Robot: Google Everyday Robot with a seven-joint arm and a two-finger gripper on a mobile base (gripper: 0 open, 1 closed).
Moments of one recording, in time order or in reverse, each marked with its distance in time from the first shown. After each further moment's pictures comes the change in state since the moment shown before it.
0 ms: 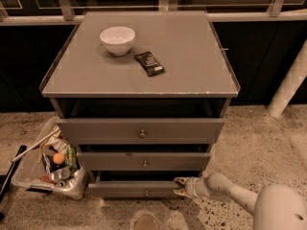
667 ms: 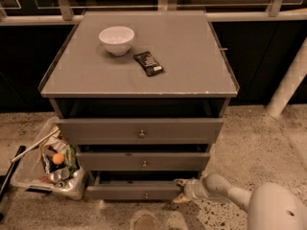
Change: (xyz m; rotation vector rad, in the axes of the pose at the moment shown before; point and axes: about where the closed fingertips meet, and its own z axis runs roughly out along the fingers) arm 0.010 0.008 0.012 -0.024 0.012 0.028
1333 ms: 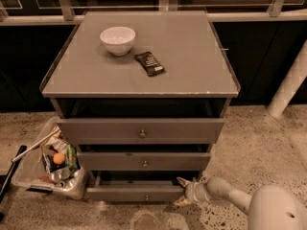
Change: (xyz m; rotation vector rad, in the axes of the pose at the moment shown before) arm 0.012 0.016 0.003 -0.009 0.008 0.050
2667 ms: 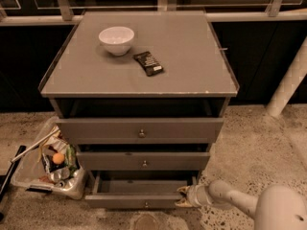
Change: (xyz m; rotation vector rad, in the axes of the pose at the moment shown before) arm -0.002 0.012 -0.015 0.003 0.014 0.030
